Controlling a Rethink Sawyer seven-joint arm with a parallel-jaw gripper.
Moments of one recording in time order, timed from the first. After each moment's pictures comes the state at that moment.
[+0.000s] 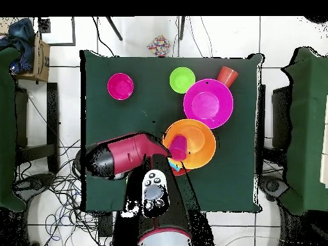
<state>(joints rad) -0.05 -0.78 0.13 1.80 -0.32 0.70 2.12</state>
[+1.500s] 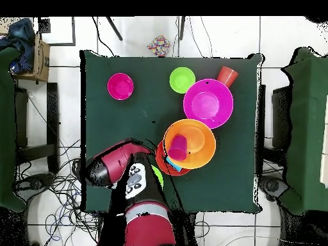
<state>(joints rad) 0.02 -0.63 0.12 1.80 -0.48 0.64 2.12</state>
